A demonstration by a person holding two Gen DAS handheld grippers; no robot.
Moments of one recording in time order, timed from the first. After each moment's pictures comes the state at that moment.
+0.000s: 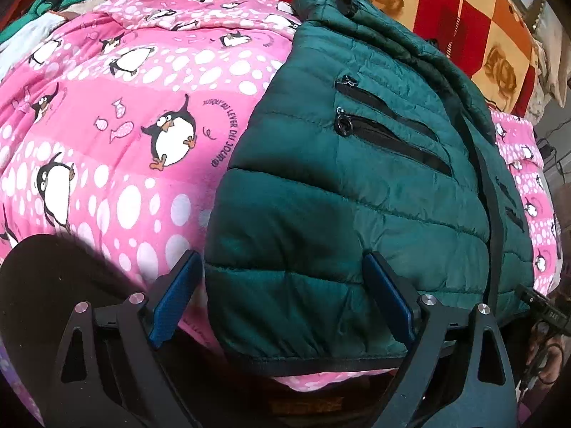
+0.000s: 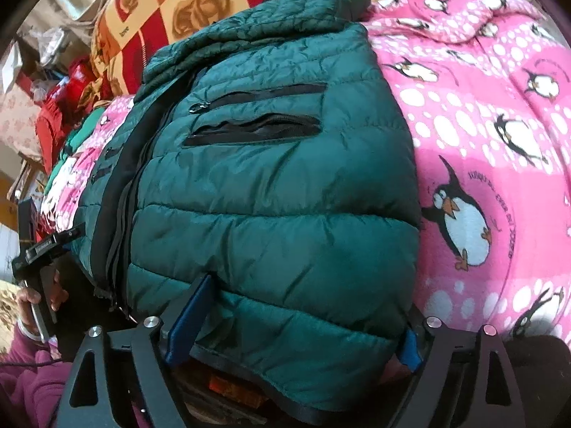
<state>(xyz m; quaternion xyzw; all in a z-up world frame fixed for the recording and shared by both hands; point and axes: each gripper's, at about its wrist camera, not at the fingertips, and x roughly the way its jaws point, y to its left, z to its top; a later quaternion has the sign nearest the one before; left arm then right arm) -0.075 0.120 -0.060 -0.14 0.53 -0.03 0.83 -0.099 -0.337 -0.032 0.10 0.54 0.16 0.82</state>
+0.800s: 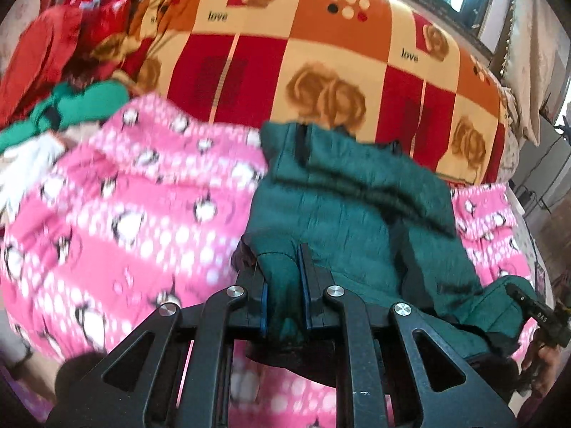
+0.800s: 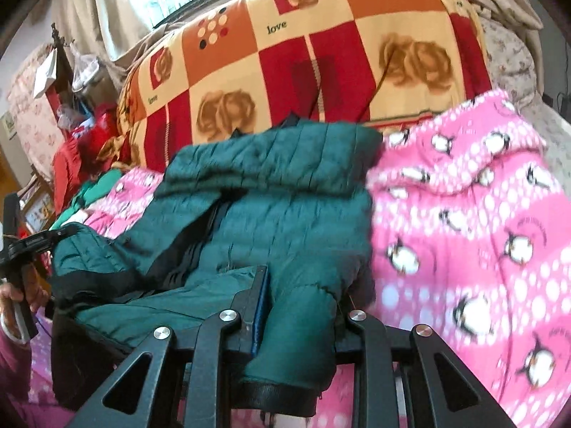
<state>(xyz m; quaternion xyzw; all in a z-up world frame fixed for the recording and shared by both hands) -0.029 0.109 0.069 -0.13 0.37 -0.02 0.92 -0.032 -0.351 0.070 0.08 0.39 0.15 0.91</state>
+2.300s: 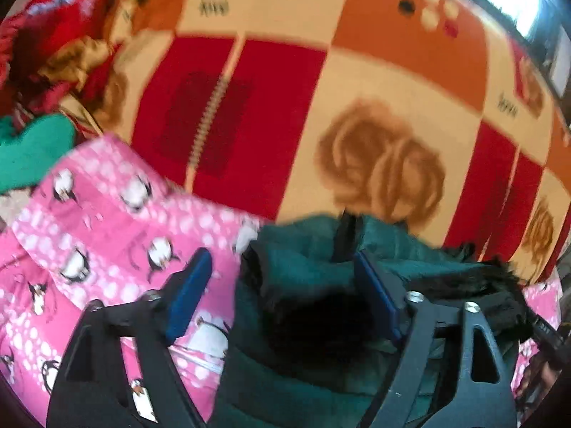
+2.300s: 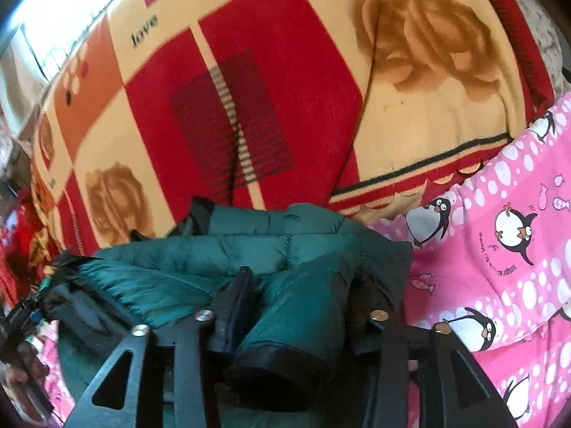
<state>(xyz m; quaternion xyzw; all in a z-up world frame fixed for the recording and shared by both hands) 0.218 0.124 0.044 -0.16 0.35 0.05 0.92 0.243 -0.374 0.033 0.18 0.41 0.07 0.89</state>
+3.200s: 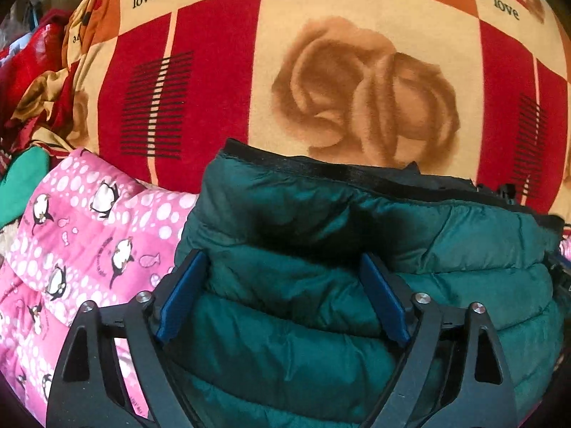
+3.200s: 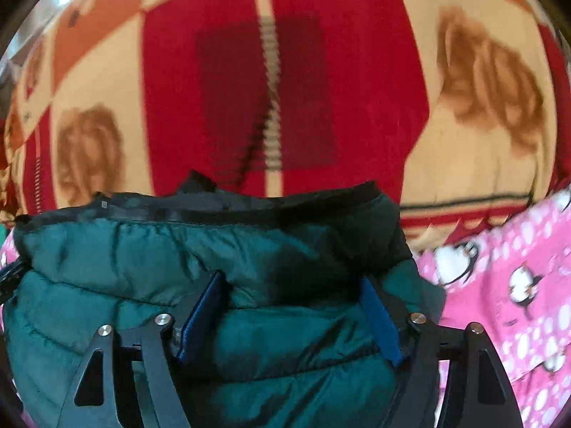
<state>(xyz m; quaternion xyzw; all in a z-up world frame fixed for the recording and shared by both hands) 0.273 0.054 -0.009 -0.05 0.42 0.08 0.90 0.302 -0.315 -0.005 0.05 0.45 0.03 0.89</state>
